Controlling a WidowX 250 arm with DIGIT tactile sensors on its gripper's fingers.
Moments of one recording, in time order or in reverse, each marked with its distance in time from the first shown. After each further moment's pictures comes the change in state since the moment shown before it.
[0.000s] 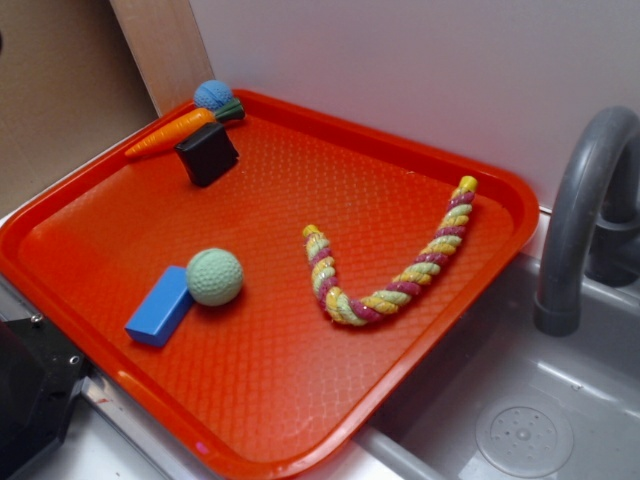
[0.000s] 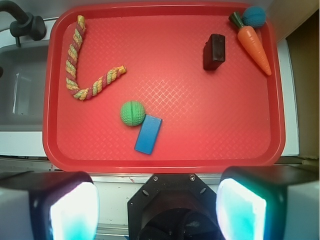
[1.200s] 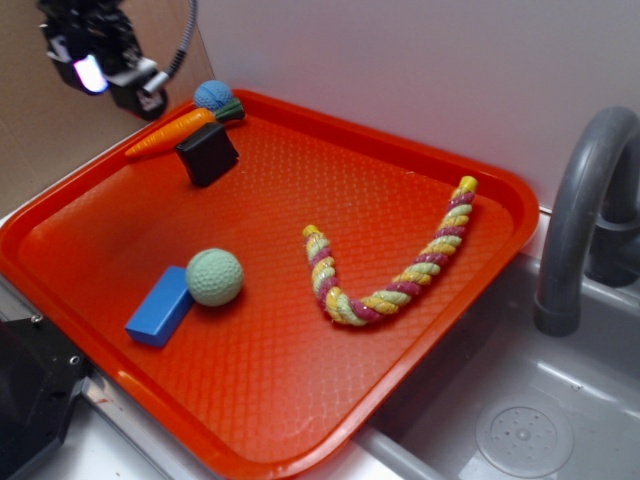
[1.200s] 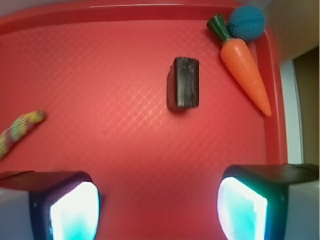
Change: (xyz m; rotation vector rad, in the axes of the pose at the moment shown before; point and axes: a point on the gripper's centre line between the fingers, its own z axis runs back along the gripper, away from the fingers) arm 0.088 0.078 -0.114 0.096 0.052 0.096
